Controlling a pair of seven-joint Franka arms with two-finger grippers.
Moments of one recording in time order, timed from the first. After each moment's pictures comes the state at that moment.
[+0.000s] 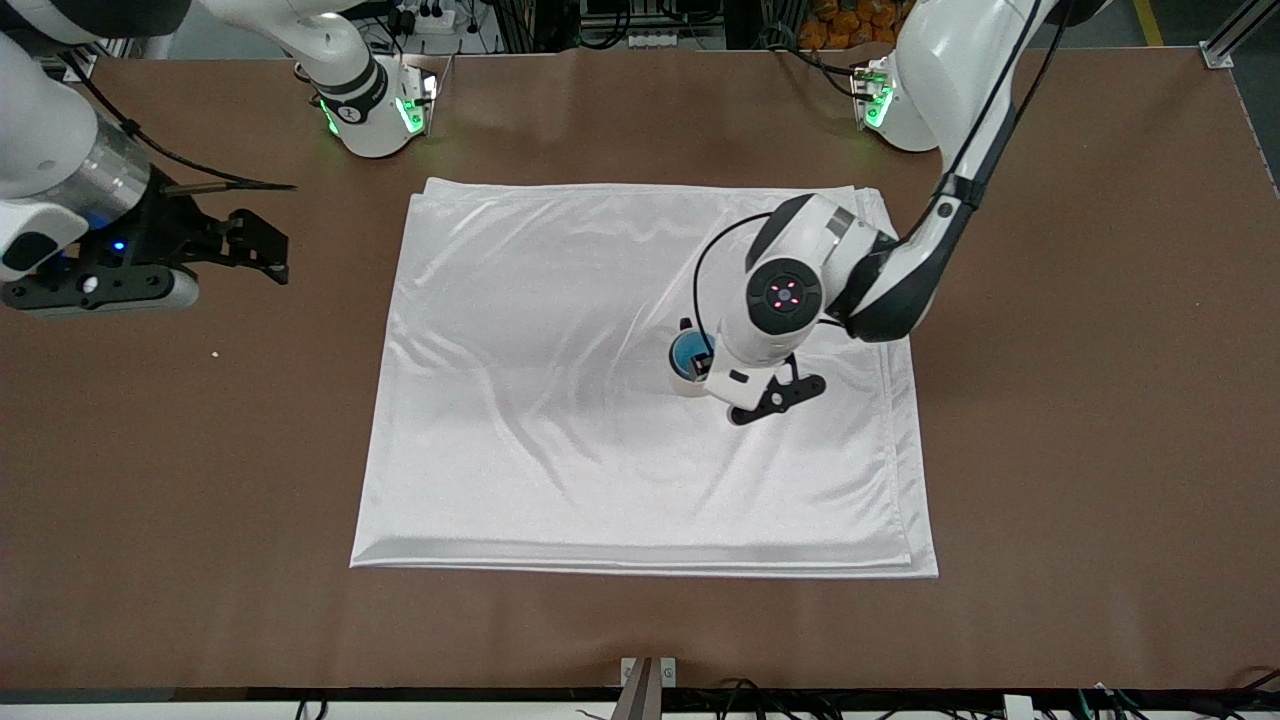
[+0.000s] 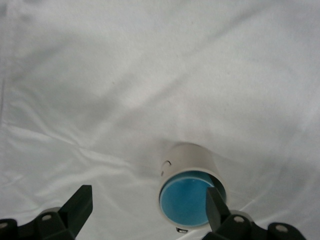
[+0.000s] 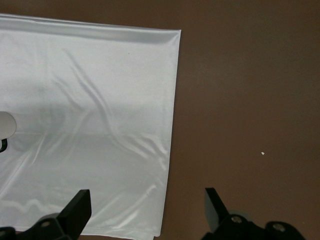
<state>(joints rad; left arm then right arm) -0.39 0.59 -0.22 -1.46 0.03 1.93 -0.94 0.22 0.15 -0.04 -1.34 0.02 1.46 0.12</state>
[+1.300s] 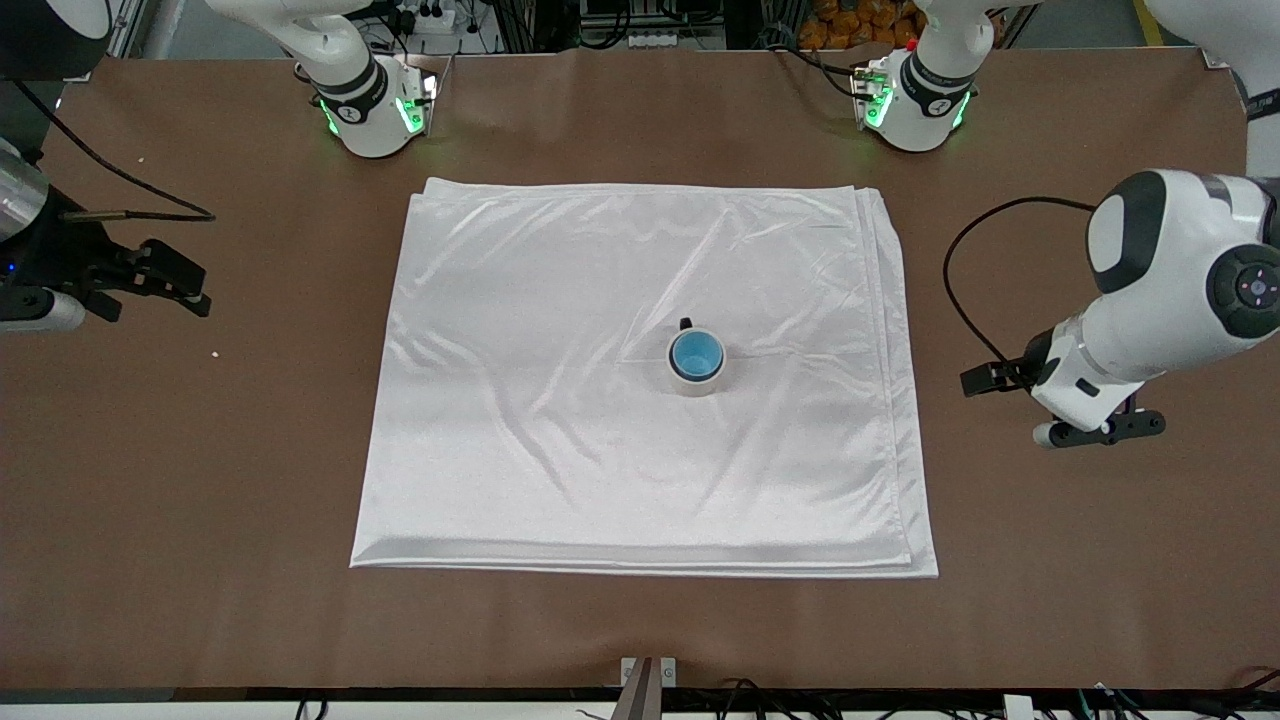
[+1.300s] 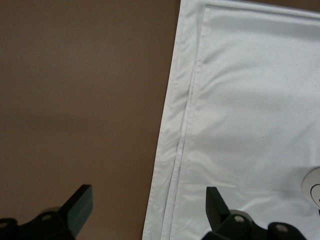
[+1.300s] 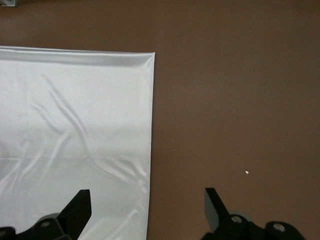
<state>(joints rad) 0.11 0.25 -0.24 -1.73 0.03 1.91 -0.26 0.10 0.06 -0.04 -1.51 0.02 1.65 0.03</state>
